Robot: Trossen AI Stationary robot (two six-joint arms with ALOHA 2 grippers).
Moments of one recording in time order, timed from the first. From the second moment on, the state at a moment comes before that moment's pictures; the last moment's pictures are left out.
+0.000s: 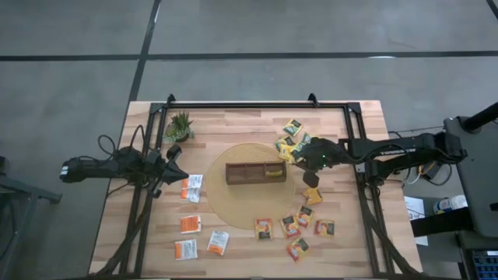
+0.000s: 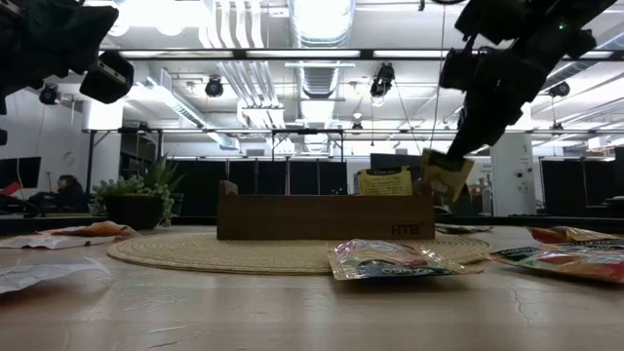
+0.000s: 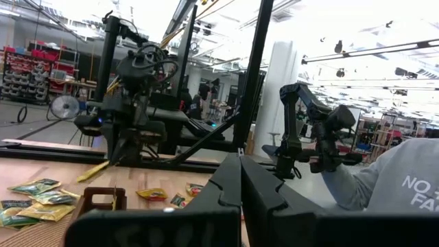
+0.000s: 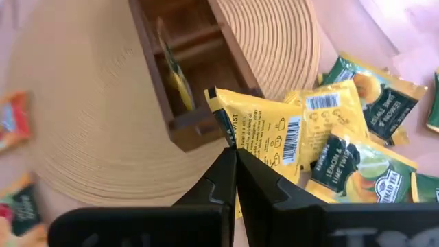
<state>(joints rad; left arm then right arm) -0.01 0.04 0.01 0.24 0.27 -0.27 -0.09 1.07 0.60 -0.36 0.04 0.27</state>
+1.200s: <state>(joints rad) -0.01 0.04 0.01 0.24 0.27 -0.27 -0.09 1.45 1.06 -0.61 -0.39 0.11</state>
